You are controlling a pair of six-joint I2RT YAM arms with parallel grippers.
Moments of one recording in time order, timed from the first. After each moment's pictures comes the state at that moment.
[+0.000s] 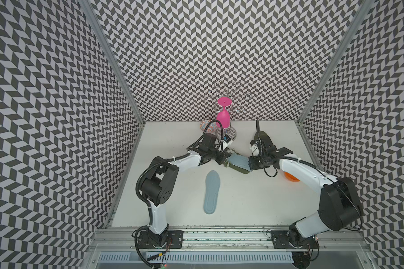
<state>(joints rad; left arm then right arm) -0.56 1.90 1.25 -0.05 0.50 0.17 0.40 1.54 1.11 -0.64 -0.16 0.22</state>
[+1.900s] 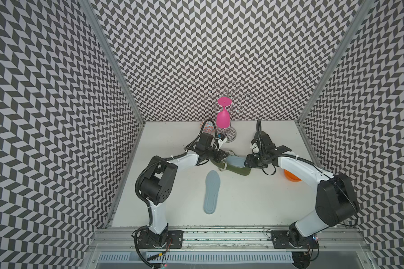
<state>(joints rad) -0.52 1.90 1.24 -0.05 0.54 -0.05 0.38 1.58 1.12 -0.63 -0.22 0.38</state>
